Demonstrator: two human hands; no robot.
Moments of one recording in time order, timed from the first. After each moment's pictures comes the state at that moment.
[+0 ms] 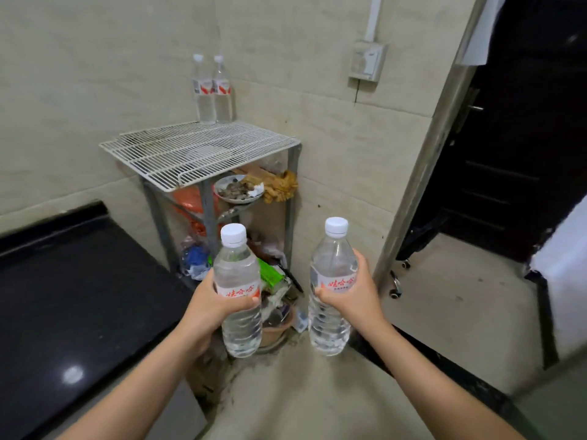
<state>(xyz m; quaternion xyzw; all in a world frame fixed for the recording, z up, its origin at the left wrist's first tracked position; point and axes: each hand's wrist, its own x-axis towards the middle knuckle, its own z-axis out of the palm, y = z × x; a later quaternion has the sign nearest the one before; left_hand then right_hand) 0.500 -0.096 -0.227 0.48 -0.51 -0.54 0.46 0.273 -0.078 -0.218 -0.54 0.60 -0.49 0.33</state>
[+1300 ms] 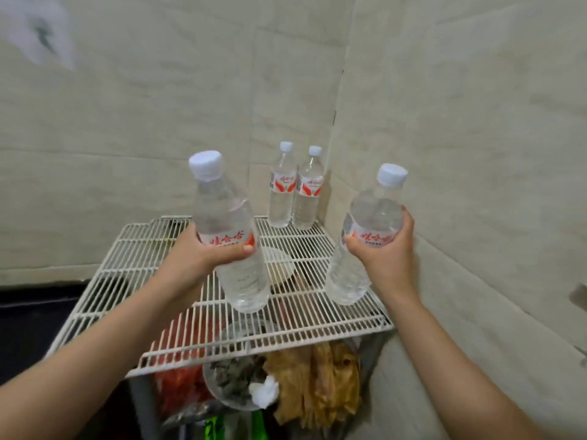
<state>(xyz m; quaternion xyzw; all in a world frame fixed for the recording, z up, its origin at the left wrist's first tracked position) 0.487 -0.544 -0.079 0.51 -0.44 -0.30 0.67 0.278 -0.674 -0.071 -0.65 0.37 -0.57 0.34</state>
